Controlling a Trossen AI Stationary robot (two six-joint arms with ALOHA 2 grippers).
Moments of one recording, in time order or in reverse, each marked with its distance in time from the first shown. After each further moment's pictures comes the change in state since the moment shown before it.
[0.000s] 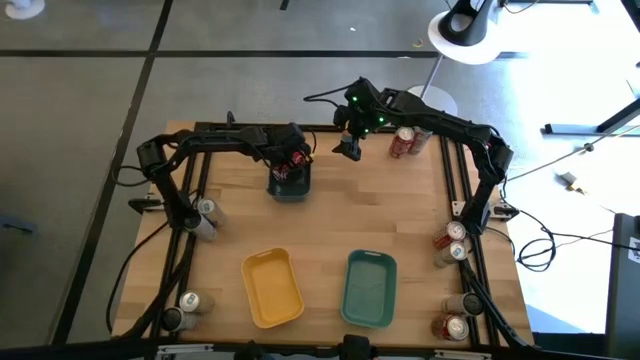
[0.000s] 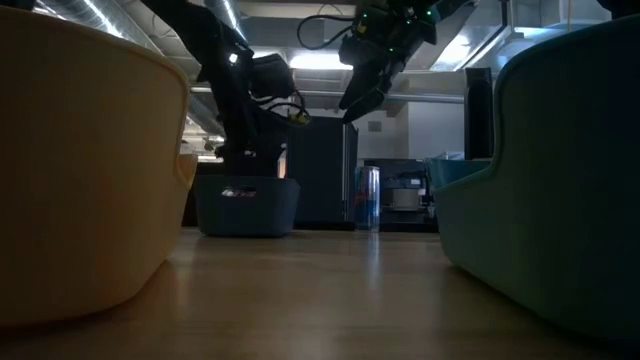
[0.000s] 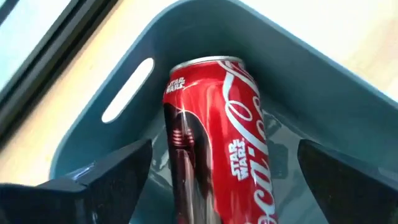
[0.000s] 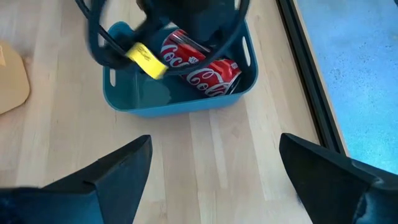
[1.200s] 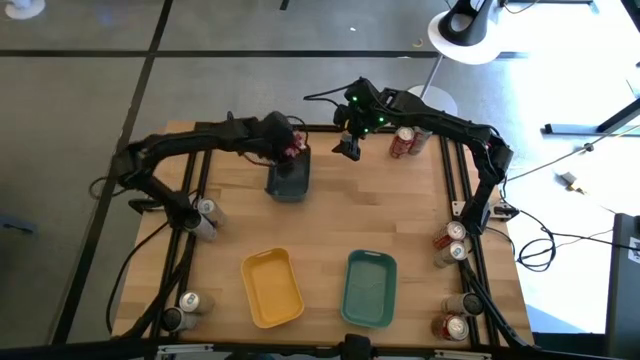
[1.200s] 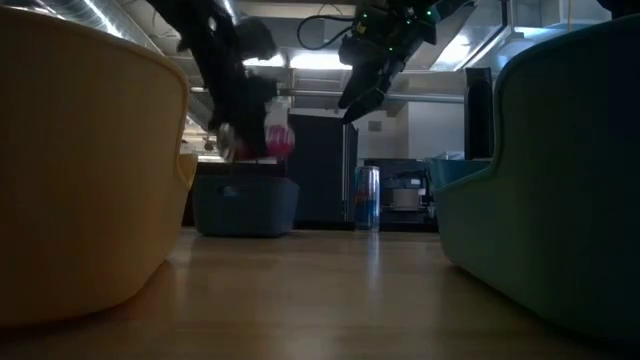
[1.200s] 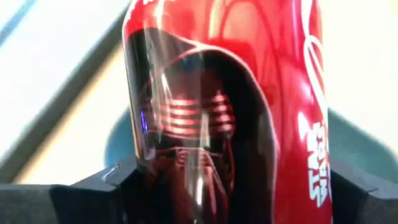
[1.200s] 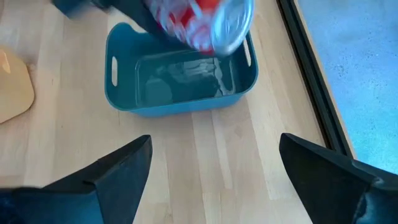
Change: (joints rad) left arm 0.000 -0.231 0.008 -0.077 0.054 0.109; right arm -0.001 0.000 0.000 0.005 -0.007 0.032
